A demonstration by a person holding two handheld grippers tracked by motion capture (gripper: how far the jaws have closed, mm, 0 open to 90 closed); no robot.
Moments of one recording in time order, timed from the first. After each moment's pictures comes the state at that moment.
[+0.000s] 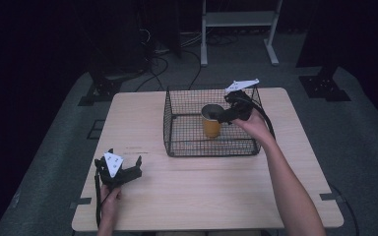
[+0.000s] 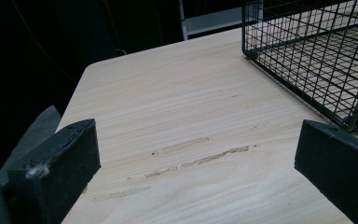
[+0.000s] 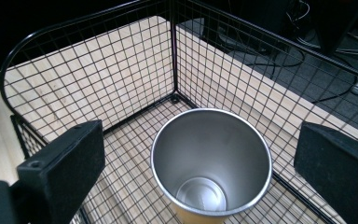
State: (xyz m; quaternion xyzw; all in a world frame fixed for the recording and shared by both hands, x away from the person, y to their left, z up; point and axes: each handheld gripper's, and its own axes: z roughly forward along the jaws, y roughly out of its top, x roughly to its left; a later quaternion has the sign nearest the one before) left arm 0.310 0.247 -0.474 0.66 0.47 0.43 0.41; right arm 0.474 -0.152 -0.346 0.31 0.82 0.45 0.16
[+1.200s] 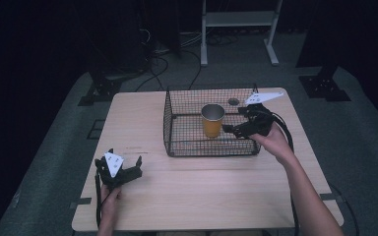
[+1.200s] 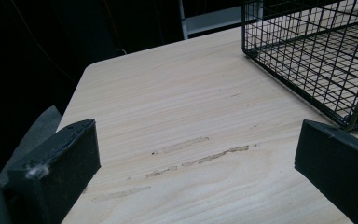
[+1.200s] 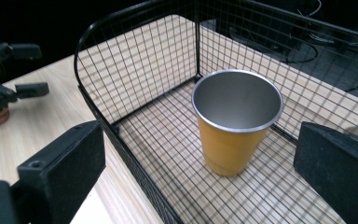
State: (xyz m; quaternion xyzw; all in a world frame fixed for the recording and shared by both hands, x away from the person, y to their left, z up) left arm 0.310 0.246 -0.474 0.66 0.47 0.43 0.41; right arm 0.414 -0.192 -0.339 0.32 0.81 0.47 0.13
